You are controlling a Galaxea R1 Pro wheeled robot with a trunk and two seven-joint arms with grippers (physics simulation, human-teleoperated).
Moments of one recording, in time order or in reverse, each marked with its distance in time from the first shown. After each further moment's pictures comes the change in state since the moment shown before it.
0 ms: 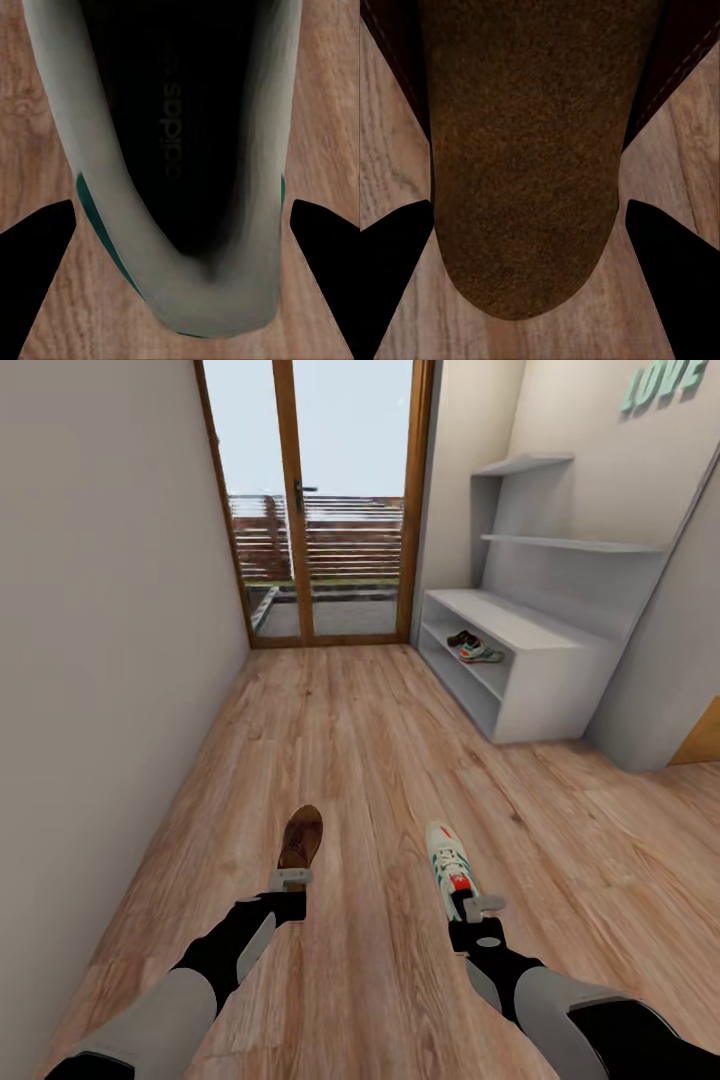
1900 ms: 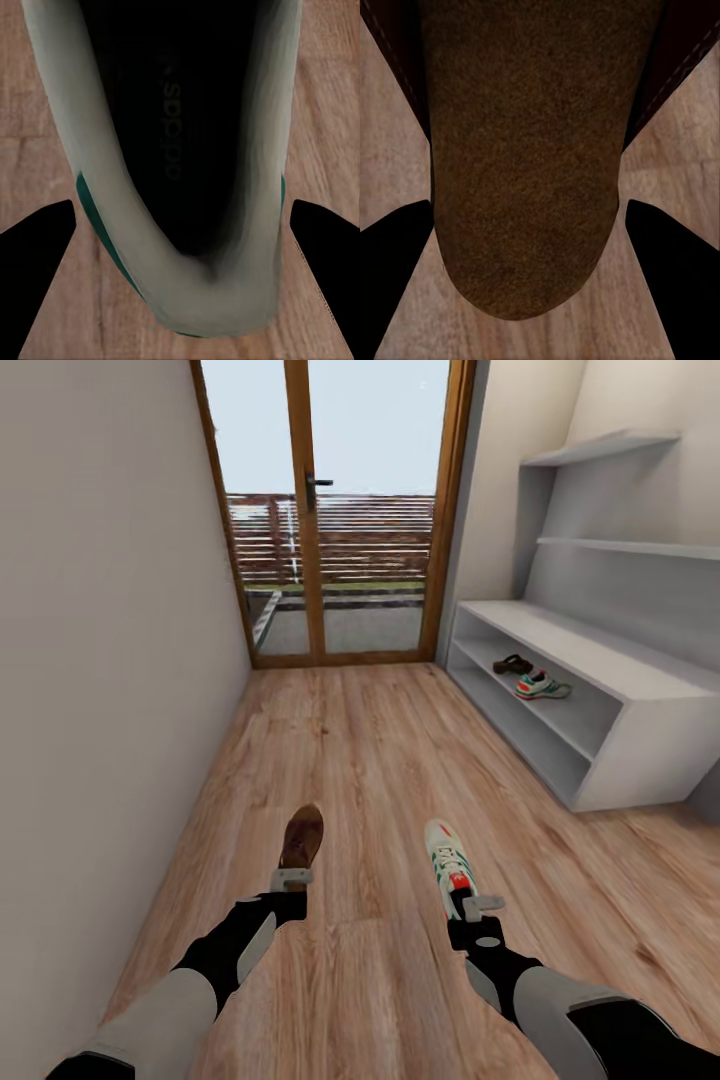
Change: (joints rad) left arm 0.000 -0.001 -0.002 0.000 0.000 -0.001 -0.001; right arm 0.000 0.002 0.001 -0.001 -0.001 -0.010 0.000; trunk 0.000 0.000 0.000
